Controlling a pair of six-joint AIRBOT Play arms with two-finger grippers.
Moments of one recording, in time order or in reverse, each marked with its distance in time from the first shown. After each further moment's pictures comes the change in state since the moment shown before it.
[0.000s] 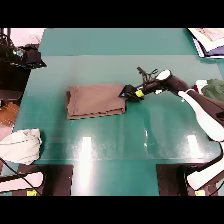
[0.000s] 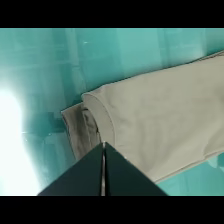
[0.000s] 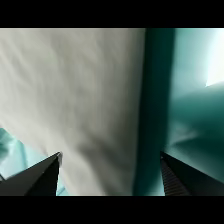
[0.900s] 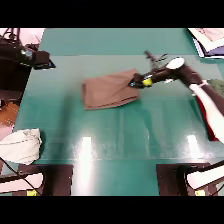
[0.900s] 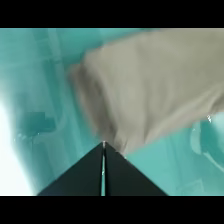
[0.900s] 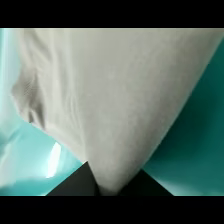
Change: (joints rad) left arm -0.113 -0.003 0.000 -0.047 -0.001 -0.002; right arm -0.135 0.132 0.080 -0.105 0.027 -0.073
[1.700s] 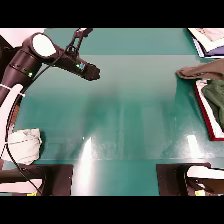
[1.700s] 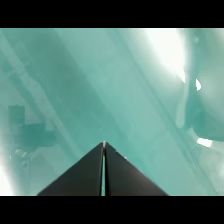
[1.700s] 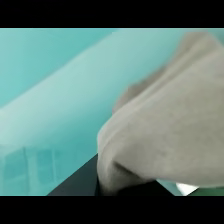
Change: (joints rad) left arm -0.388 -0.084 -0.038 -0.004 0.174 -0.005; right arm -0.805 0.186 0.125 -0.063 -0.021 -0.021
